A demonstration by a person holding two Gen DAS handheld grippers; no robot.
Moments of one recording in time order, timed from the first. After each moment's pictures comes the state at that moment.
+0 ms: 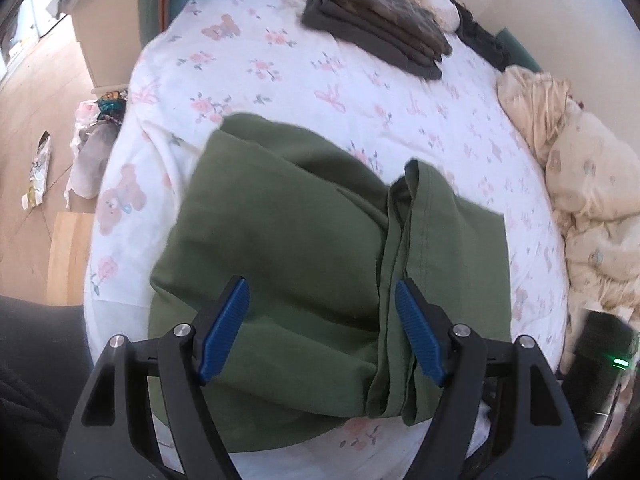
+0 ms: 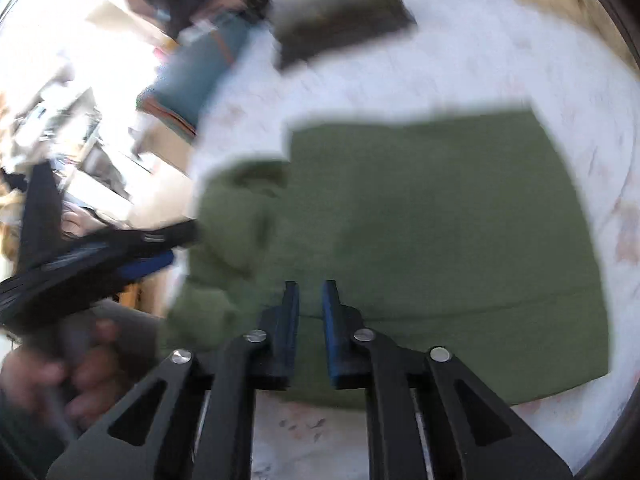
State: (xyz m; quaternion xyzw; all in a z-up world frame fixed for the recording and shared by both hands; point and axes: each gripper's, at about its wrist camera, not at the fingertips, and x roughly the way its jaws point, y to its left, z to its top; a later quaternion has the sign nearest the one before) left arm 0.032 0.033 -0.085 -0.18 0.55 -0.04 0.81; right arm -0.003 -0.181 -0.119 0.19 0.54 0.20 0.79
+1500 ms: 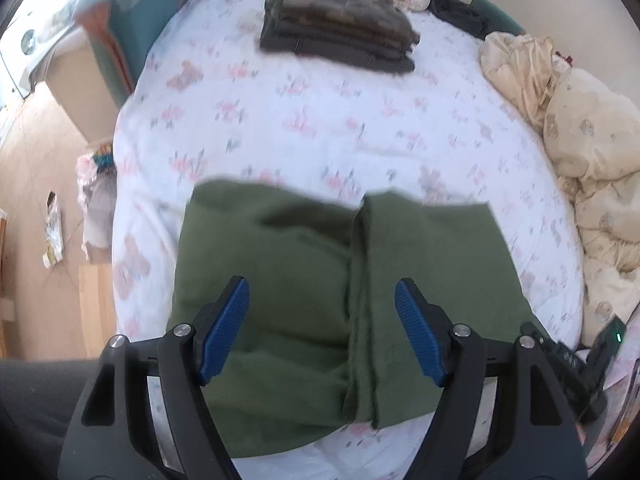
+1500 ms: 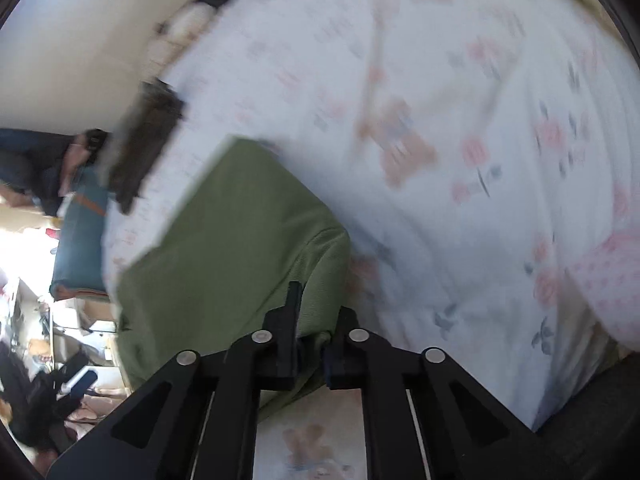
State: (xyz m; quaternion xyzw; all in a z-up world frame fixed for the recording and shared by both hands) left arm 0.072 0.004 -0.030 -0.09 0.55 -0.05 0.83; right arm -0.050 -0.347 -0.137 0.40 0.47 -0.05 0.79
